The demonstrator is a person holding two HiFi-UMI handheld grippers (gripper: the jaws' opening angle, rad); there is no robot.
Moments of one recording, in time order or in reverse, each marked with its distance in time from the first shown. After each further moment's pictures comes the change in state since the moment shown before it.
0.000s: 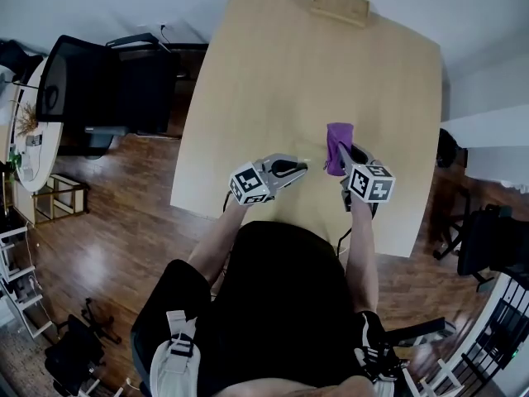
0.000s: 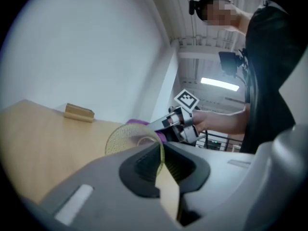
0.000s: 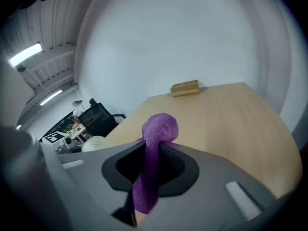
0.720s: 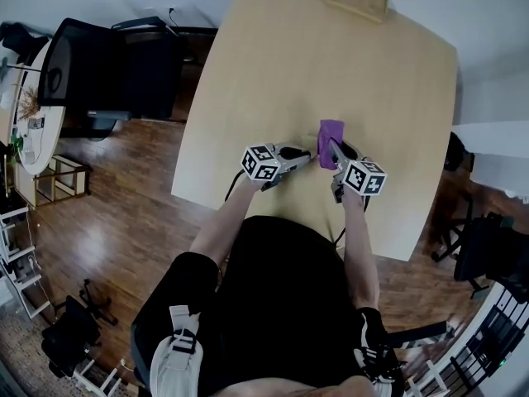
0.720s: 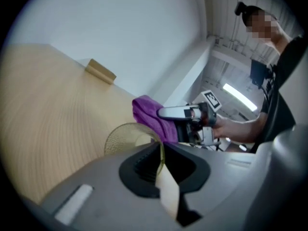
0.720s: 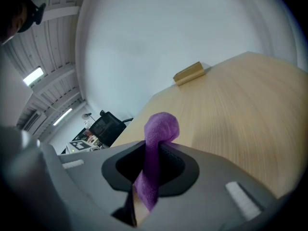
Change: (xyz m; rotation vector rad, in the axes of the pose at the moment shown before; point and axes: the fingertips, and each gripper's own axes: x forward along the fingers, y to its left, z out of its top) left arm 0.013 0.065 -0.092 -0.355 0.170 0.066; right arm 0.063 0.001 -0.044 0.159 -0.028 0.167
